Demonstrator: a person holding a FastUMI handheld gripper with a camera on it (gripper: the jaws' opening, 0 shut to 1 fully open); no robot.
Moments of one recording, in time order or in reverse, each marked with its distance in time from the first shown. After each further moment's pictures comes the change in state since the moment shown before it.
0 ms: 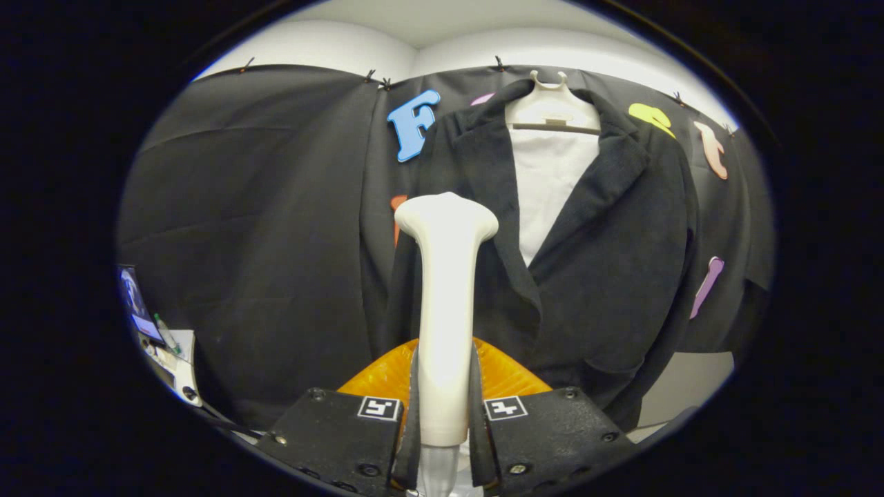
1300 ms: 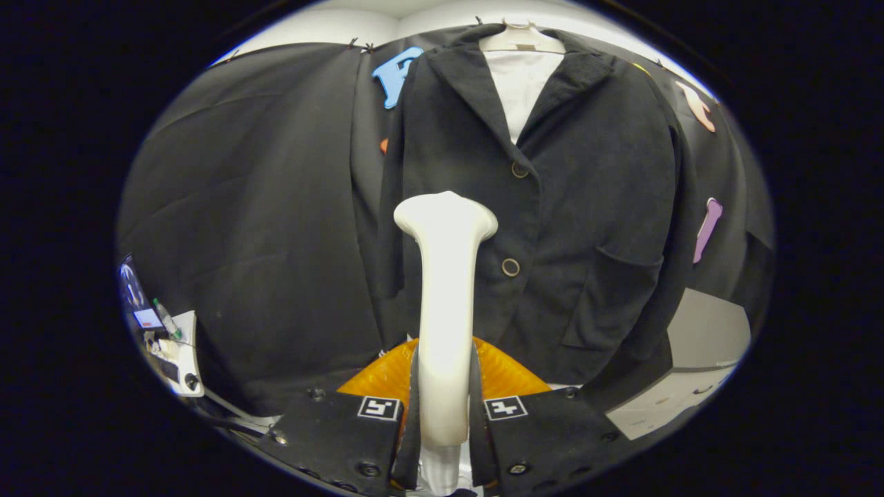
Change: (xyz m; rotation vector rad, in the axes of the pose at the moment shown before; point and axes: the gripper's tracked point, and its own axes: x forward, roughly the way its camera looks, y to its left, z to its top) arm -0.007 -0.008 -0.122 0.067 0.207 -0.020
